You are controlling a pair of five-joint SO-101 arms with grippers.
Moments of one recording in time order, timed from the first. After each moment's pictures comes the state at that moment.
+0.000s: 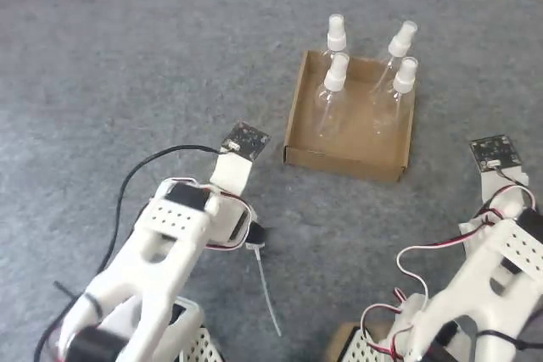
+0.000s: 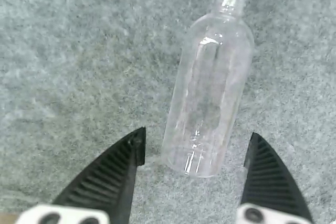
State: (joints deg) left arm 13.2 -29.7 62.5 60.2 -4.0; right arm 38.8 -37.1 52.5 65.3 49.1
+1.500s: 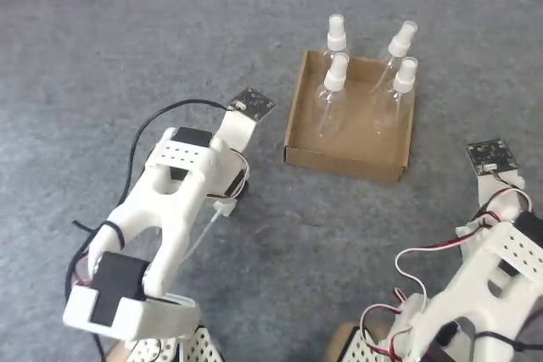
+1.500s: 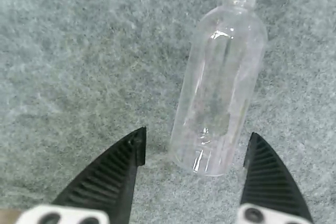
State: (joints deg) left arm 6.9 -3.1 37.6 62.1 -16.0; right arm 38.8 -37.8 54.4 65.3 49.1
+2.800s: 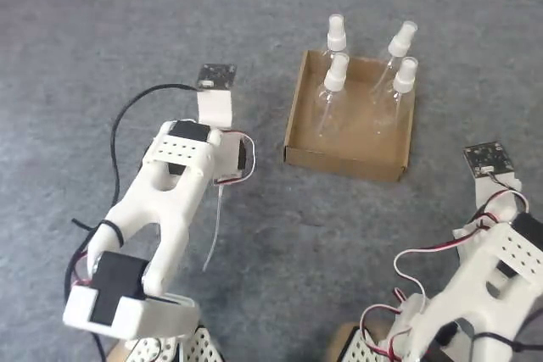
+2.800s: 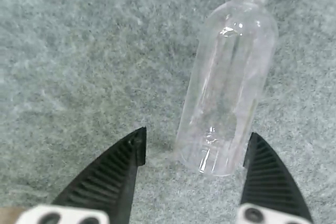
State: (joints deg) left arm 6.2 -3.1 34.4 57.1 13.4; right arm 38.6 -38.1 55.7 65.3 49.1
